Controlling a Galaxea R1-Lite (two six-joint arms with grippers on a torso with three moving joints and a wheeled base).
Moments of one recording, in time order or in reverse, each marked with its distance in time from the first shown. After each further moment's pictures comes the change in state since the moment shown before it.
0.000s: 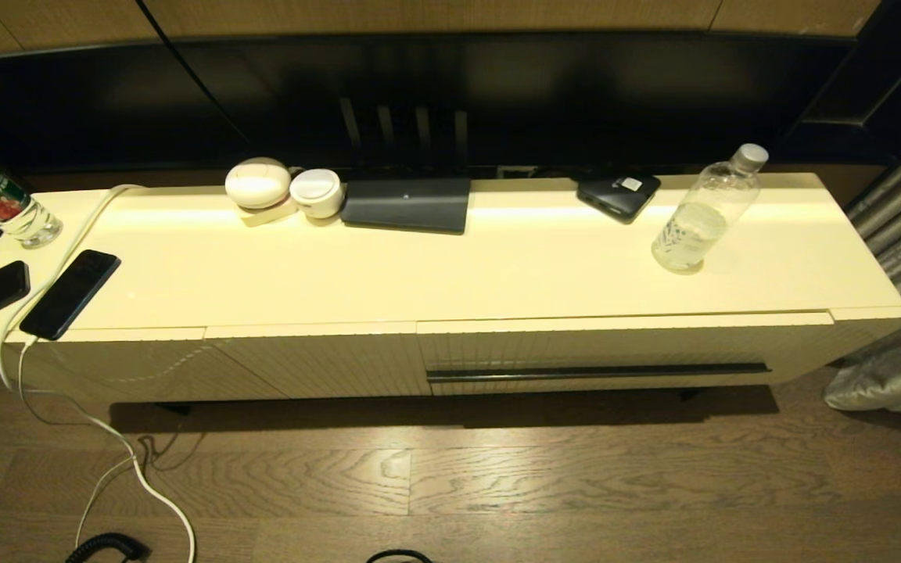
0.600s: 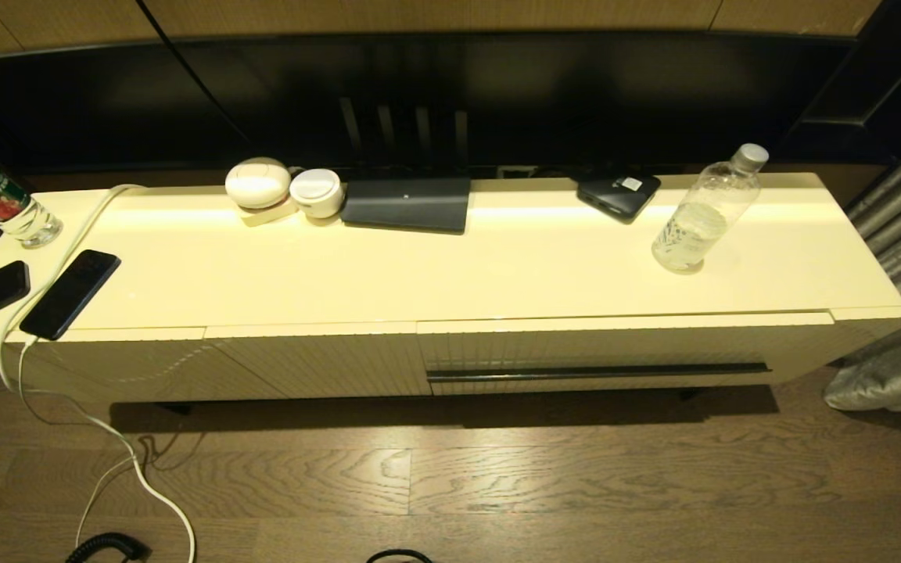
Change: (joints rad) left arm 0.000 0.000 0.000 0.000 0.001 0.000; right arm 0.000 -0.004 0.130 -0.066 0.030 0.039
